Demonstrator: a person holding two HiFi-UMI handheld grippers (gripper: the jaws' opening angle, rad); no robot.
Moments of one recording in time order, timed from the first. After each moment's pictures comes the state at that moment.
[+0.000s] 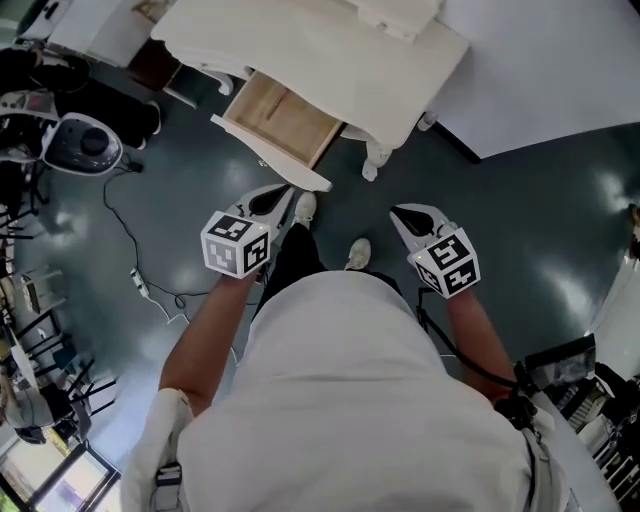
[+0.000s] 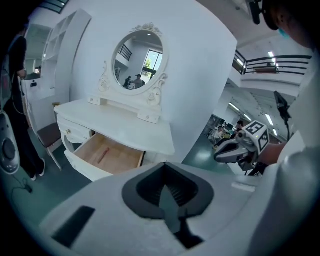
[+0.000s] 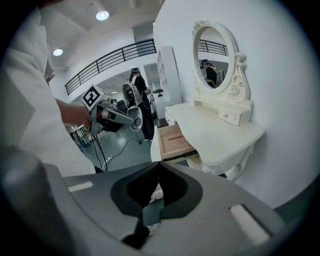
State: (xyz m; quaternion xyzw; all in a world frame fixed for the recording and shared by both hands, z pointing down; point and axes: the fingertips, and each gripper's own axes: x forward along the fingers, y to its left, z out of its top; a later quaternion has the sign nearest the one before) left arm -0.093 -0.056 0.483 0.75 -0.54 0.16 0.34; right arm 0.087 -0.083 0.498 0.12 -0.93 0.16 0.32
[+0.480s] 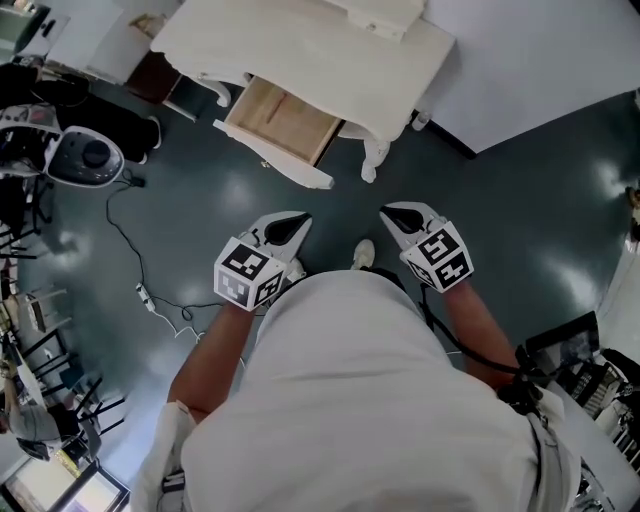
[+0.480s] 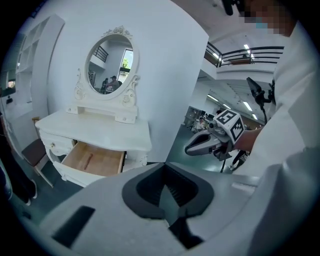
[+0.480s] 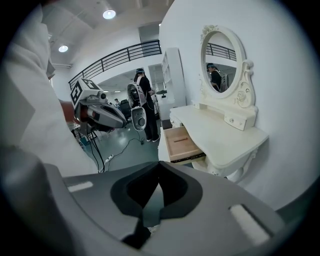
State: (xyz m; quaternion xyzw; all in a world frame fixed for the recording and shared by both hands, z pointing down) left arm -0.033 0.018 0.452 0.82 -0.45 0.19 0.28; right arm 0.075 -0.033 0.490 0.11 -0.93 0.13 0.31
